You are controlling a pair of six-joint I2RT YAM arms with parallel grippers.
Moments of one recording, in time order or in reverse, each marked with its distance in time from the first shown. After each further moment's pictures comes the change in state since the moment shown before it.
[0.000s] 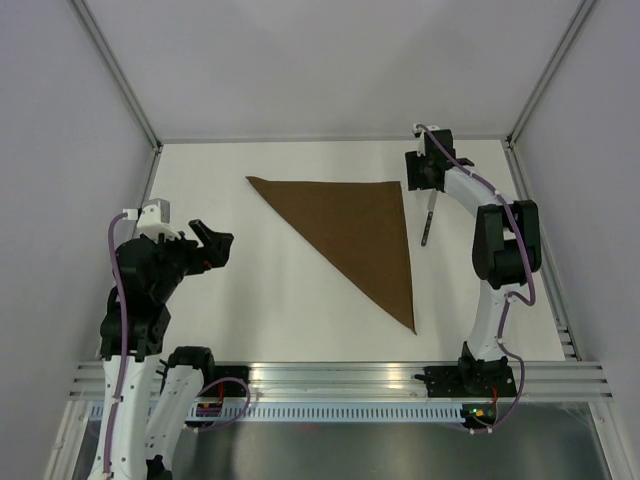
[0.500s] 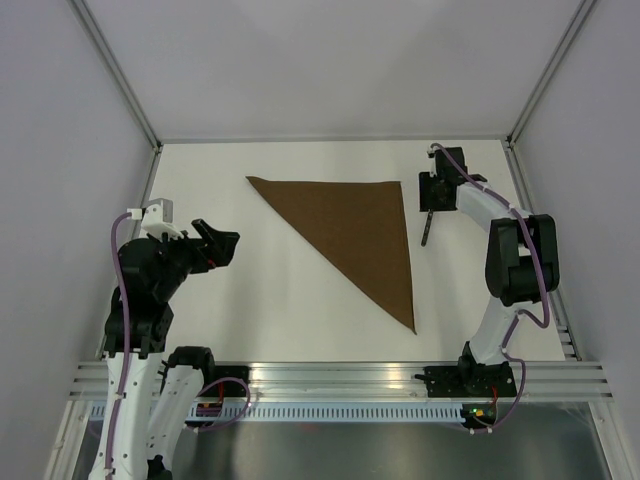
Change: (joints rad) left arm 0.000 -0.002 -0.057 0.086 0.079 -0.062; right arm -0.049 -0.231 -0.296 -0.065 0.015 0.084
